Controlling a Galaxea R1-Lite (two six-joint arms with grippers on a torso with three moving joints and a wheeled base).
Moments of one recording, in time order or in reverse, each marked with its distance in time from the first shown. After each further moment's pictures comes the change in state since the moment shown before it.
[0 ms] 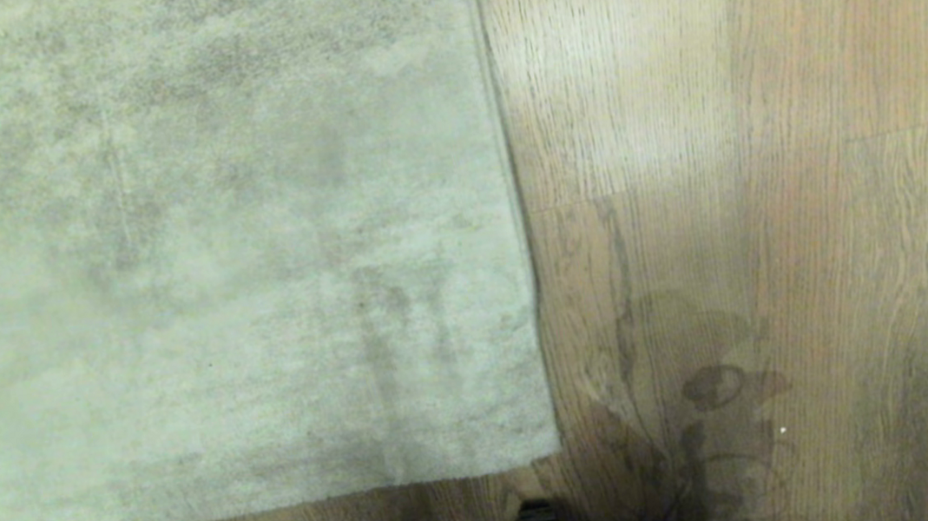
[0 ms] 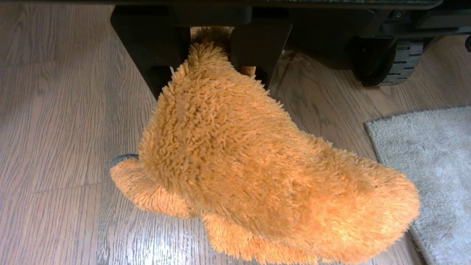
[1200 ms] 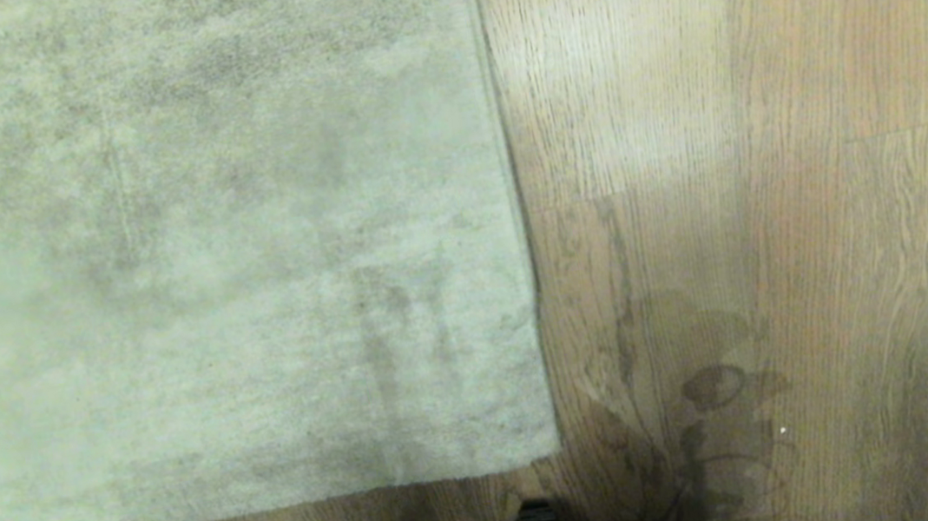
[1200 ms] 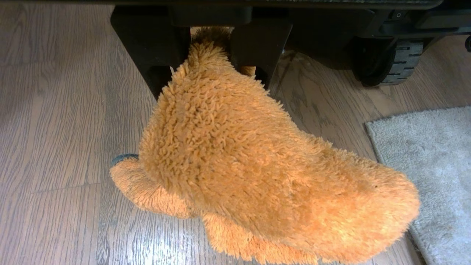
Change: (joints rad) left arm 0.000 -0.022 0.000 -0.001 0.002 -0.025; right arm 0.000 0.000 0.000 0.000 0.000 0.000
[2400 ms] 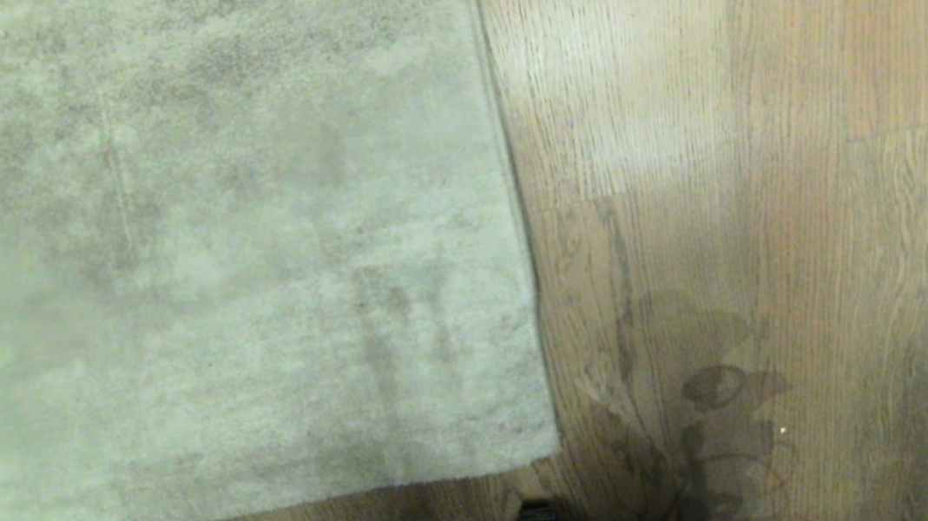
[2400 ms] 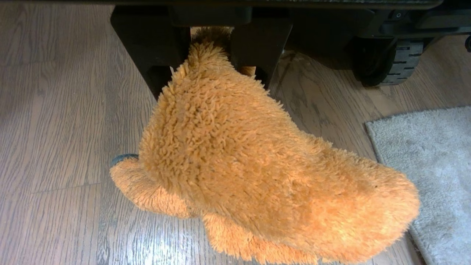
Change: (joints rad) left arm 0.000 0.000 0.000 -0.002 0.008 -0.011; right arm 0.000 0.000 0.000 0.000 0.000 0.000
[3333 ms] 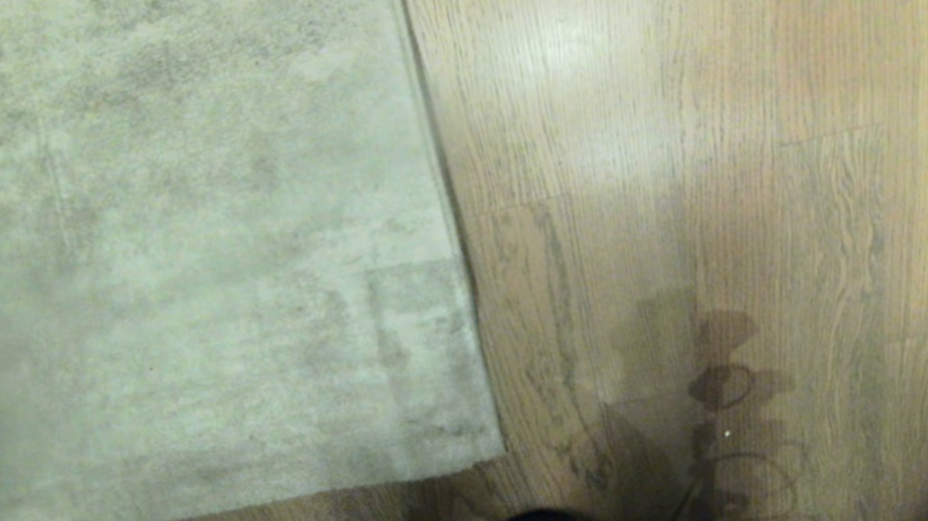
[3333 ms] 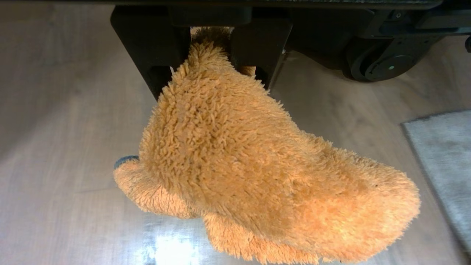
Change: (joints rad) left arm 0.000 0.000 0.000 0.000 0.000 0.000; right arm 0.000 0.000 0.000 0.000 0.000 0.000
